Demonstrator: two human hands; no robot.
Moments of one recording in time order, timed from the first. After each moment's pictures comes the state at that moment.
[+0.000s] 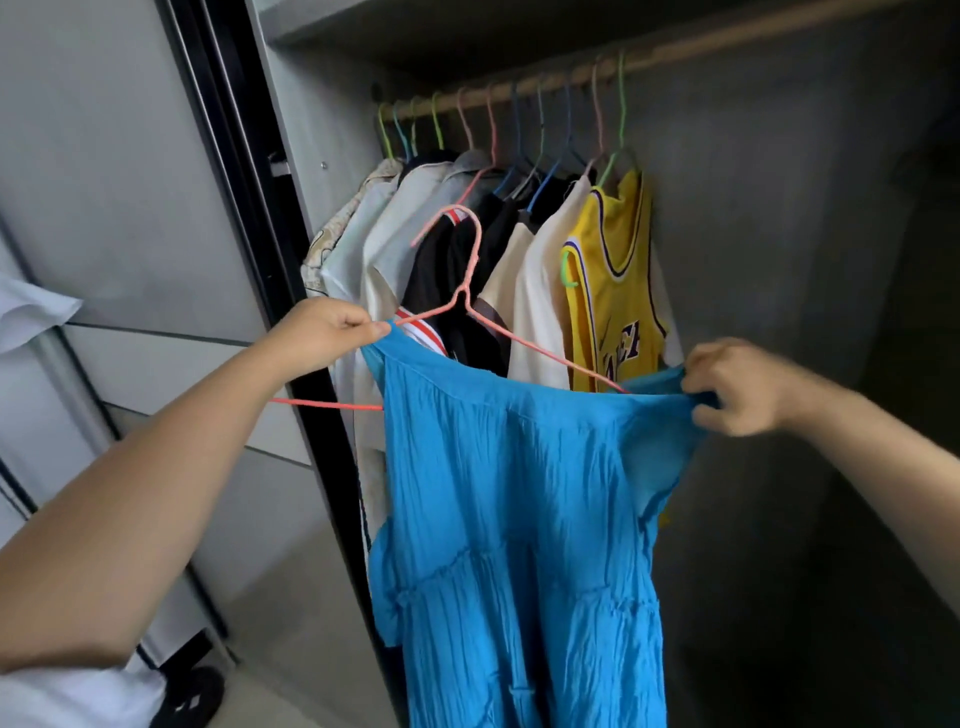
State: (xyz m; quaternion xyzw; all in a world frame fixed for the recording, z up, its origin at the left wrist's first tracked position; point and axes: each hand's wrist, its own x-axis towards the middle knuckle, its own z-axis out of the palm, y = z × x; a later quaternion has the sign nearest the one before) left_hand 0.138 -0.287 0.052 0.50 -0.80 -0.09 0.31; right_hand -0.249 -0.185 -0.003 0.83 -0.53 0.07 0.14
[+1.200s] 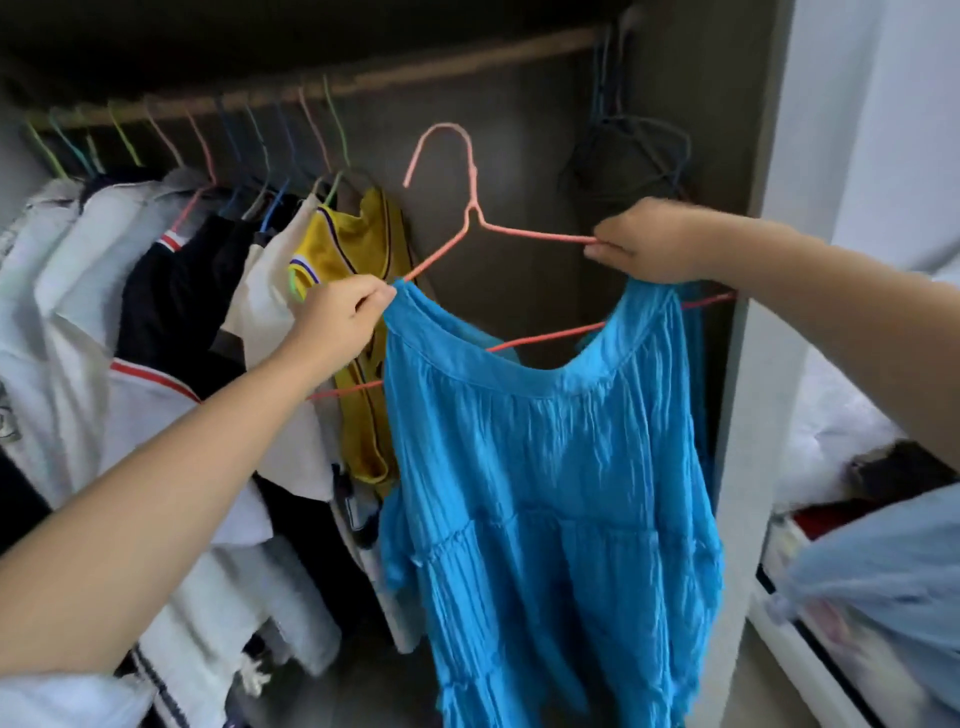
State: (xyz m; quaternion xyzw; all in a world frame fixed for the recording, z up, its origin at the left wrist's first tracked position) left_hand -0.074 -0.245 0.042 0.20 -0.88 -0.05 0.42; right_hand -0.279 -0.050 0.096 0.58 -0.79 0.06 0.19
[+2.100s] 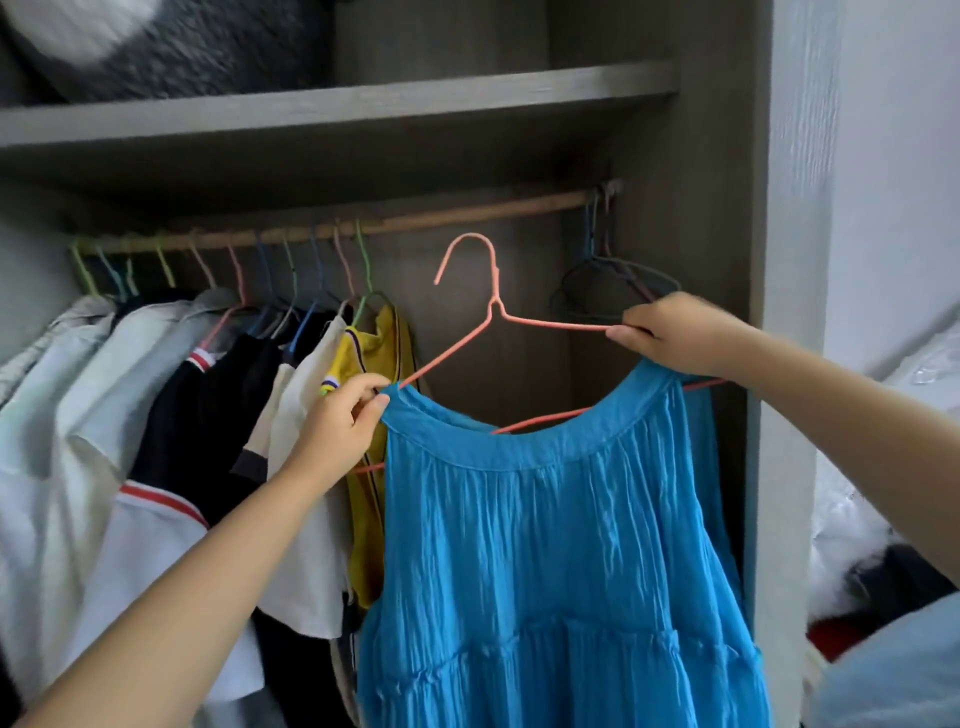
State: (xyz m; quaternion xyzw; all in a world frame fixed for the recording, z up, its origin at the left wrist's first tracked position) left_hand -0.061 -0.284 0.050 0.17 -0.85 -0.15 0.48; right_hand -0.277 -0.049 0.123 0.51 -0.83 0.11 0.21
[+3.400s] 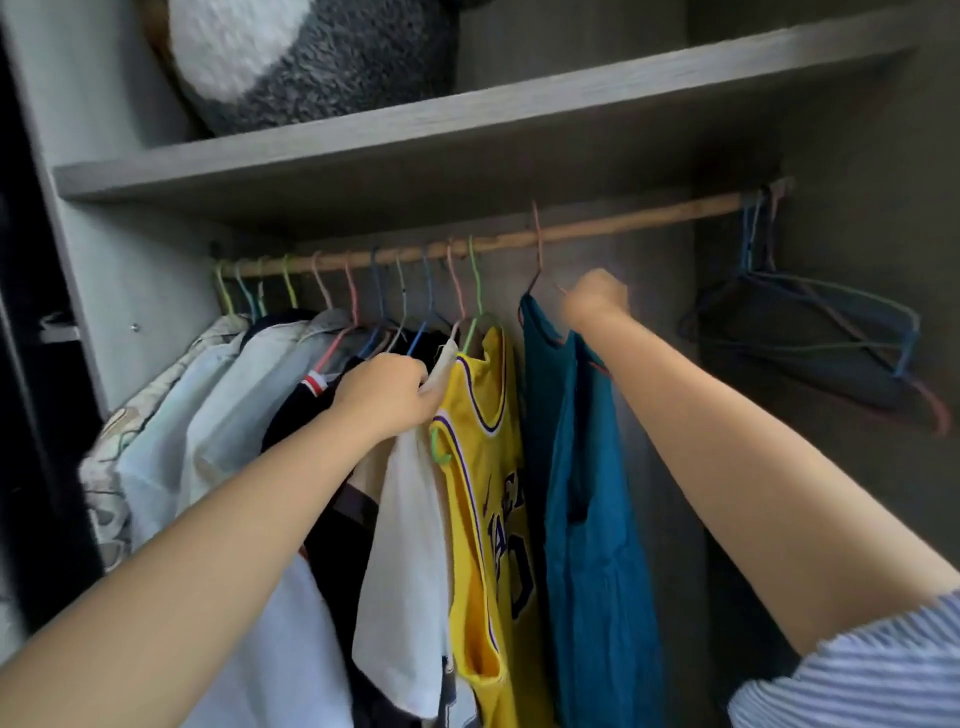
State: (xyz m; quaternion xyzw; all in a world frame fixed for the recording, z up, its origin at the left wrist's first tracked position) left_hand -0.046 -0.341 0.127 0.41 -0.87 0.15 0.24; right_hand -0.220 -0.251 0.177 0.37 -0.78 0.49 0.03
